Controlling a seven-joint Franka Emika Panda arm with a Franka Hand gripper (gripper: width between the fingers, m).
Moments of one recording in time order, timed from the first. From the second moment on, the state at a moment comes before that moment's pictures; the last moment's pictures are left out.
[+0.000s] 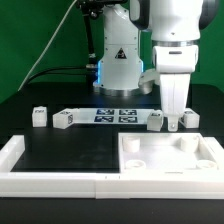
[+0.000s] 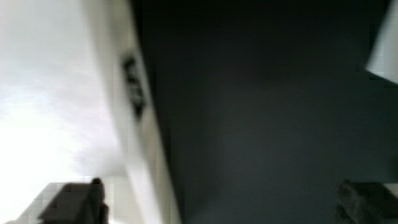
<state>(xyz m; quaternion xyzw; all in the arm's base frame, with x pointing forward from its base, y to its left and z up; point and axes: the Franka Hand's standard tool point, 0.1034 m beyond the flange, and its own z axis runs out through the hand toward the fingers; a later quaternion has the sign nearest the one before) 0.458 0.098 0.047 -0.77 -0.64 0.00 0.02</state>
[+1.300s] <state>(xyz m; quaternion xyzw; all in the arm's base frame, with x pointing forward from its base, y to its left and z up) 0.401 0.158 0.036 -0.99 -0.11 0.04 0.03</state>
